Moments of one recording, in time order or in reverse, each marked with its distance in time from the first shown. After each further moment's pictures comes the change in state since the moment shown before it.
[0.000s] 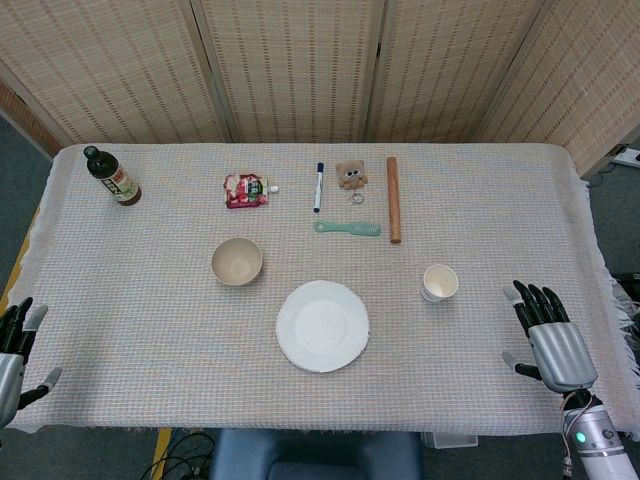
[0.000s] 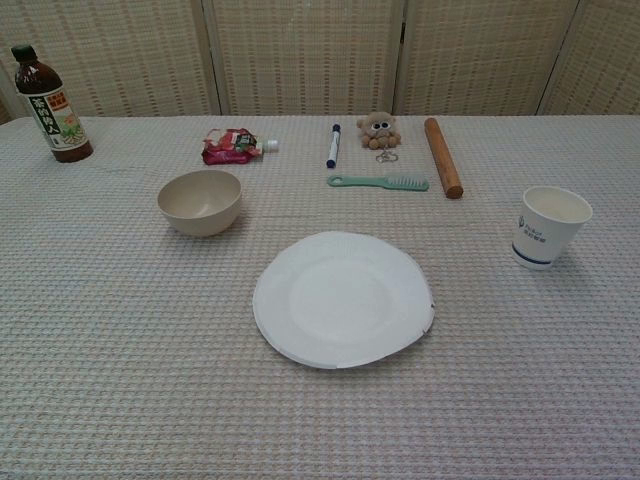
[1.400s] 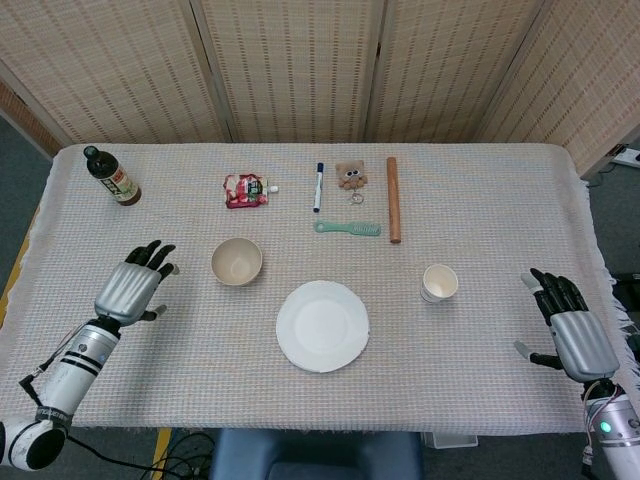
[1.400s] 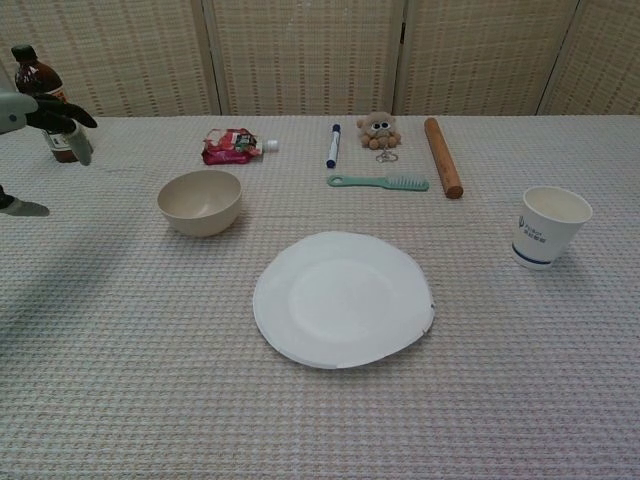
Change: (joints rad) left arm -0.514 -0.056 -0.188 -0.110 -0.319 -0.662 0.299; right arm 0.024 0.062 0.013 0.073 -0.017 -0.017 0.255
